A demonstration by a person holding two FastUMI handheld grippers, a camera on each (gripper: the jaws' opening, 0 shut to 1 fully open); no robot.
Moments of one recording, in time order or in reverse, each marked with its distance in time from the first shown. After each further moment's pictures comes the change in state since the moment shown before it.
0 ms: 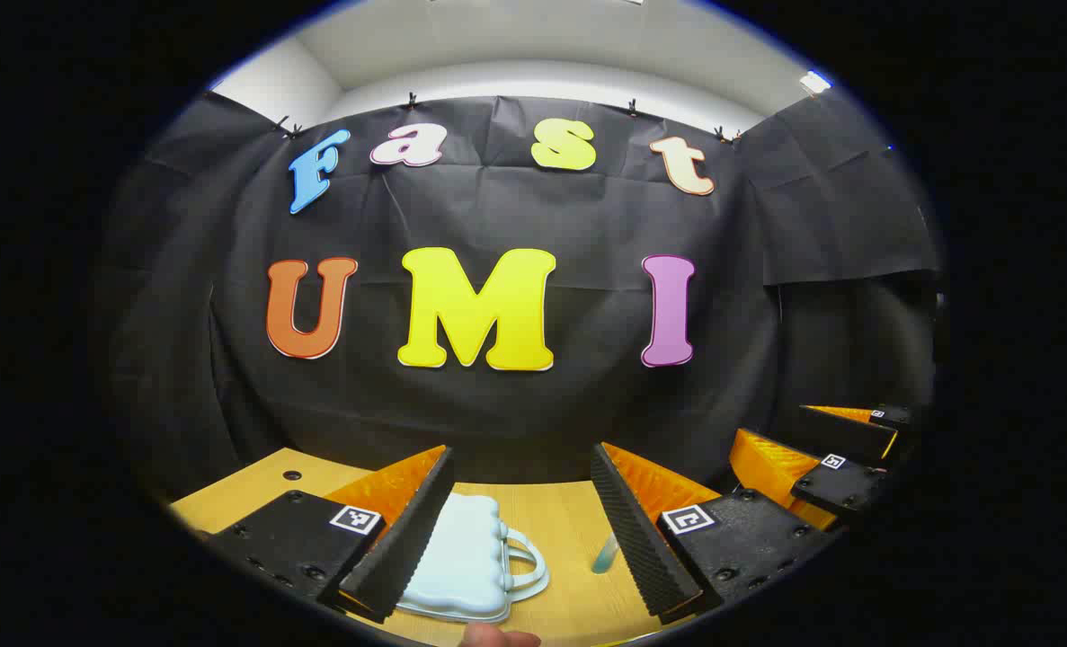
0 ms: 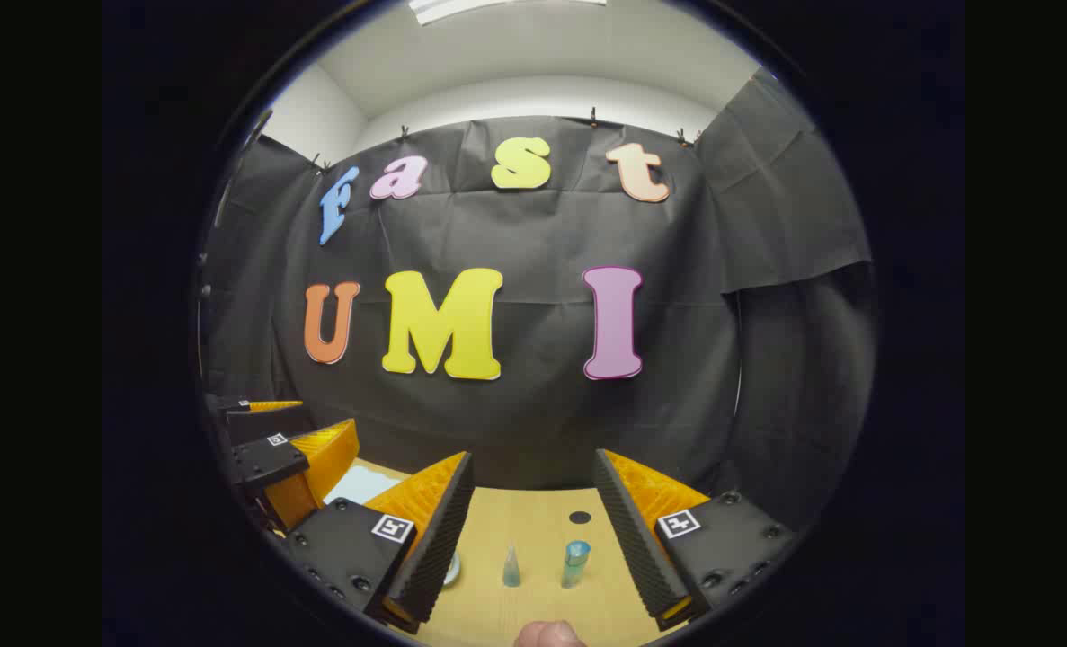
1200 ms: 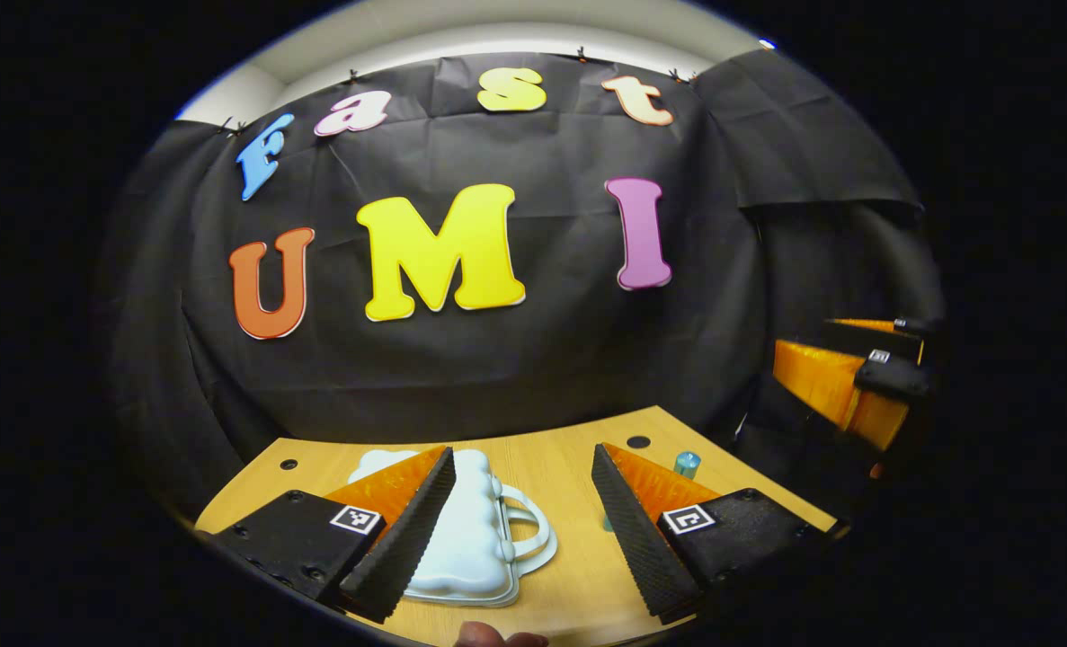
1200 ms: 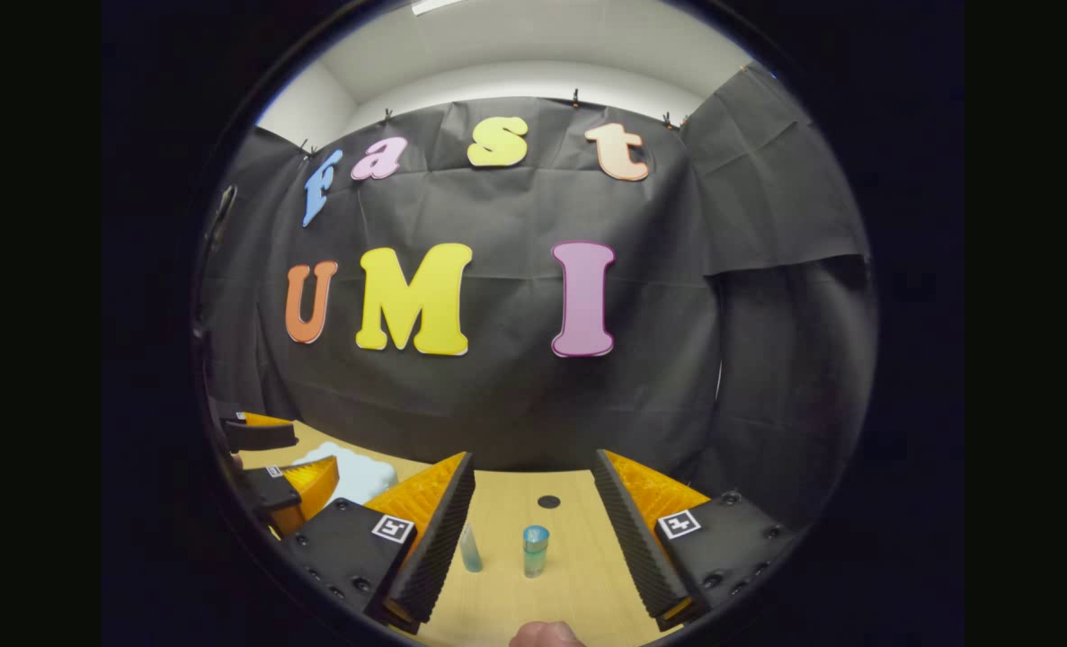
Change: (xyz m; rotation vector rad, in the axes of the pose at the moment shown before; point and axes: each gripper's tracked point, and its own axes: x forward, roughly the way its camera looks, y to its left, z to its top) left arm 0.014 -0.029 -0.097 0.175 0.231 -0.095; right arm 0.000 -0.064 -0.042 -0.005 0.081 -0.053
